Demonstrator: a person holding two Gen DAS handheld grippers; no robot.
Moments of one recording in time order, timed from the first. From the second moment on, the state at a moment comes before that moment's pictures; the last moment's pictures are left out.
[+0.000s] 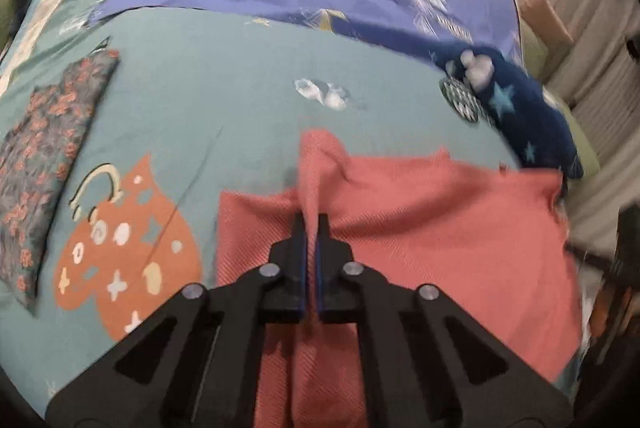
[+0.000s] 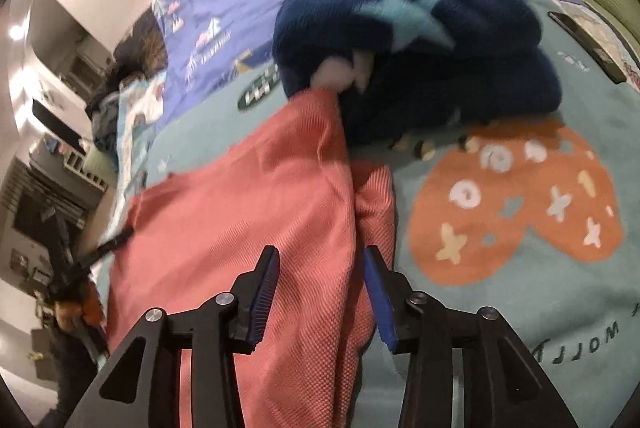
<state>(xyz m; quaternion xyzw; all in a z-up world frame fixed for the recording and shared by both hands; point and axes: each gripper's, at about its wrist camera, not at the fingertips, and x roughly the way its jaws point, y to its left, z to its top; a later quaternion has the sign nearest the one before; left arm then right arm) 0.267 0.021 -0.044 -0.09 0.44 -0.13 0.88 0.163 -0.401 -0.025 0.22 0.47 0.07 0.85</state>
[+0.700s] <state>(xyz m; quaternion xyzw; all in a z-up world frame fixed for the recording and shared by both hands) 0.103 0.046 -0.057 -0.07 0.47 -0.16 0.87 0.018 -0.384 -0.027 0.22 0.47 0.10 0.85</state>
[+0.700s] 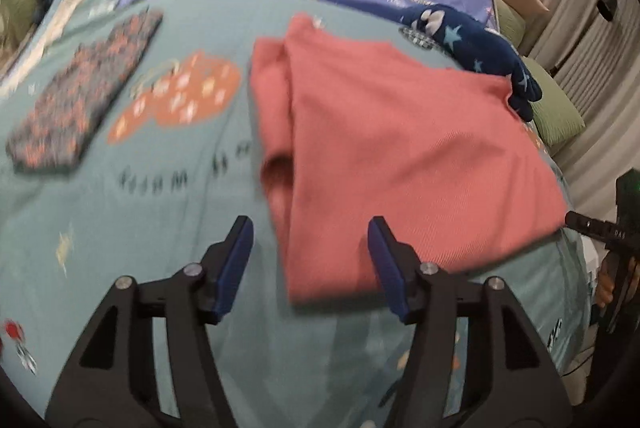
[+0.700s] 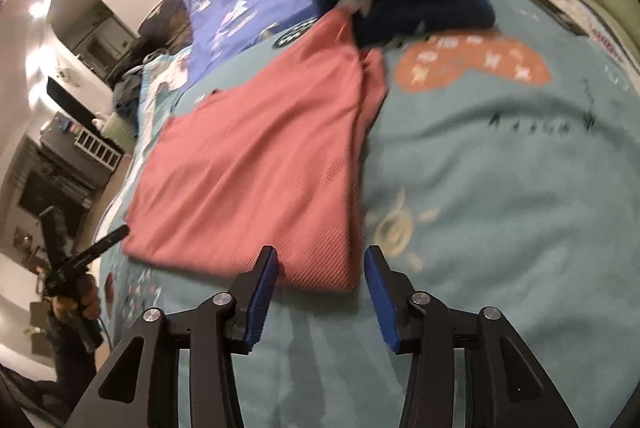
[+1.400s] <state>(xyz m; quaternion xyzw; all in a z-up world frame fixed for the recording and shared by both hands) 0.064 0.053 -0.063 -0.17 0.48 -0.20 0.84 -0.012 -0.394 -0.042 0.34 0.46 0.12 0.81</state>
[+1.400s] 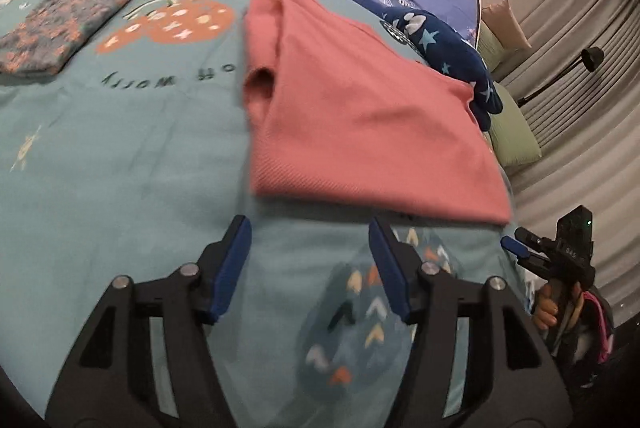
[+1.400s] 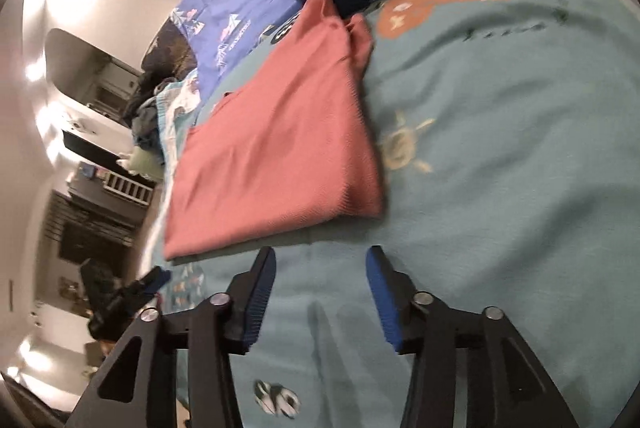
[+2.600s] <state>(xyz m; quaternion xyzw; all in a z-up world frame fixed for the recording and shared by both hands) 0.015 0.098 0.004 -0.11 0.41 -0.13 0.90 -0.050 -0.416 0.007 0.27 0.42 0.05 0.86</state>
